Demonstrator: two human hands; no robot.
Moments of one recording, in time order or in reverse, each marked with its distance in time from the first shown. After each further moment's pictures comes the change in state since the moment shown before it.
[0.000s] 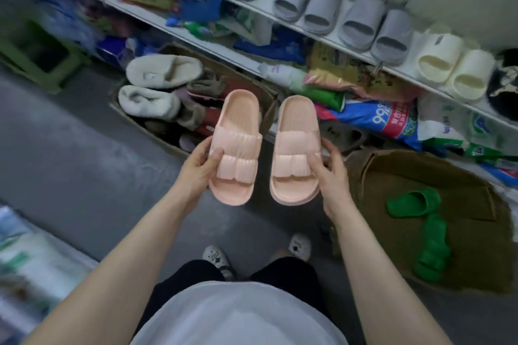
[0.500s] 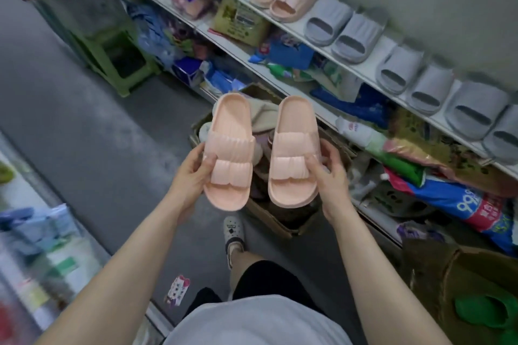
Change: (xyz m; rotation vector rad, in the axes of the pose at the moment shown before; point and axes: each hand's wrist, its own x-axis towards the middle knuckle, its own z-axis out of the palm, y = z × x) left_hand 0.069 0.050 -0.216 -0.191 0.284 0.070; right_hand 0.084 -0.085 0.245 -0.059 -0.237 -0.116
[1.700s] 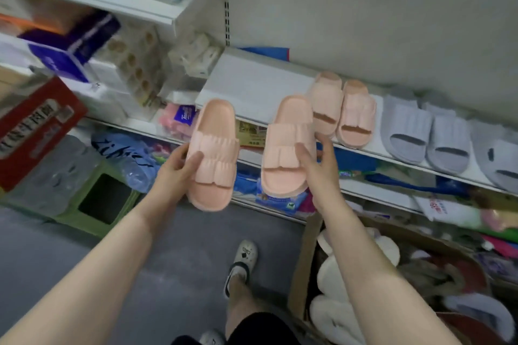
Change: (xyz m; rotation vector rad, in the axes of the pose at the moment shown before) left_hand 0.561 0.291 -0.222 0.311 -0.275 0.065; right_hand 0.415 -0.190 0.378 0.055 0.484 0.024
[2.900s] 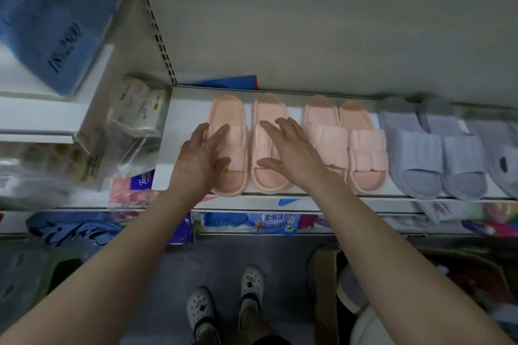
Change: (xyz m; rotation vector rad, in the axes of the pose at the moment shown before) left_hand 0.255 0.075 0.092 1.071 -0.211 0.539; right_hand 0.218 -0.045 0.056 -1.082 -0.325 -0.311
